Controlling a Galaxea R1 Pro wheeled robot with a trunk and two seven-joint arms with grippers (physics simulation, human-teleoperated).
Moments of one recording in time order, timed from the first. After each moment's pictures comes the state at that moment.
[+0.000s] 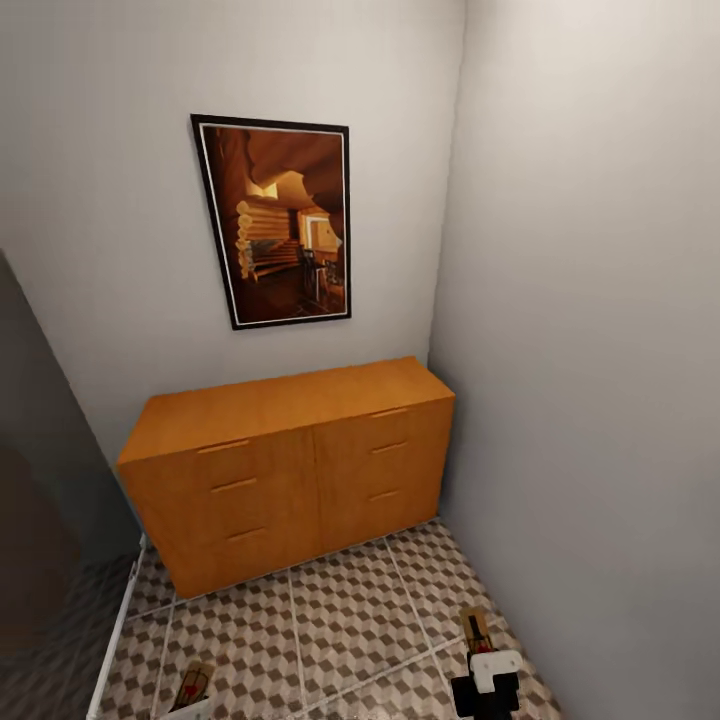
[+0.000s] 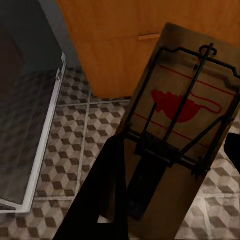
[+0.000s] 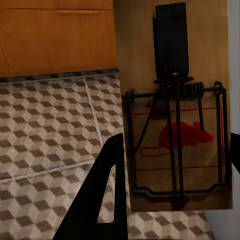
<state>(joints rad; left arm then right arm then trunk) -0.37 -0.01 -0.71 0.07 0.83 -0.81 0.25 -0.44 0.05 0.96 -0.05 -0.70 -0.60 -0.30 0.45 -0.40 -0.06</state>
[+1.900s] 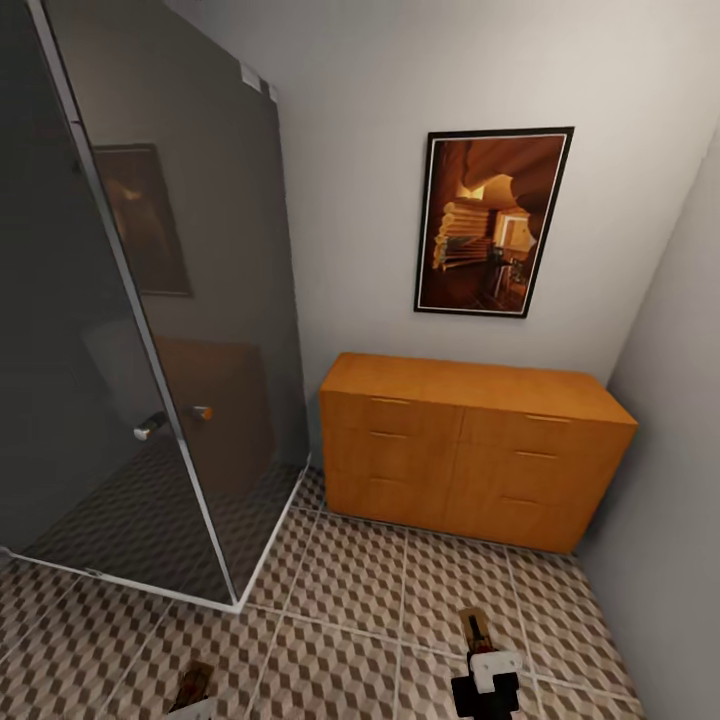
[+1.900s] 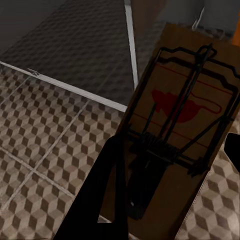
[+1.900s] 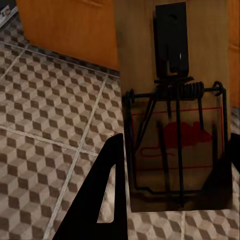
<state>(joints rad) -0.37 -0.01 -0.71 0.07 0.83 -0.81 0.25 -0.44 0.05 0.96 -0.05 -0.70 -0.60 -0.30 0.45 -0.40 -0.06</state>
